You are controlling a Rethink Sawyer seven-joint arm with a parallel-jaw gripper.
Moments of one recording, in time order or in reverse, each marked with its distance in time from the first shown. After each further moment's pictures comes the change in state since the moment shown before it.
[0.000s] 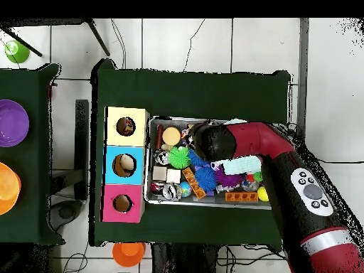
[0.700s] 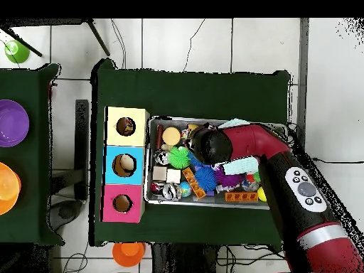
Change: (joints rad) arm 0.000 0.034 0.000 -0.004 -0.060 -0.016 0.000
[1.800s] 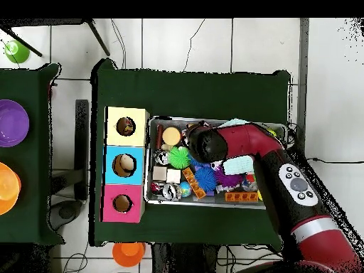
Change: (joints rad) arm 0.017 0.052 -0.001 -0.026 -0.009 -0.072 0.000
